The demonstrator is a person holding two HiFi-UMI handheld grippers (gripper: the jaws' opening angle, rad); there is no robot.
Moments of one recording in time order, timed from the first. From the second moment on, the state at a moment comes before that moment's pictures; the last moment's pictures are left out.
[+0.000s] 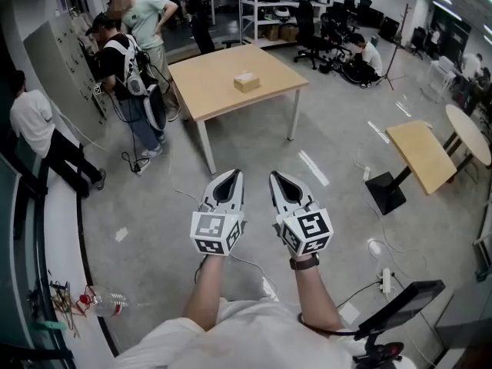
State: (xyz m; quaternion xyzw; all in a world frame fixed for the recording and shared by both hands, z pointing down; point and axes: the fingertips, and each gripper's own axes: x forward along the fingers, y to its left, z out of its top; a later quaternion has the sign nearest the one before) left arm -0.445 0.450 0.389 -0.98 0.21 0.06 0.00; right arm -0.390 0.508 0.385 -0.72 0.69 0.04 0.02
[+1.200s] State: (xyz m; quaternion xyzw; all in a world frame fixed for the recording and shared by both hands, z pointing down) left arm -0.242 0.406 0.419 -0.99 0.12 0.03 -0.01; right arm -0.188 0.482 0.417 -0.79 0.61 0.00 0.02
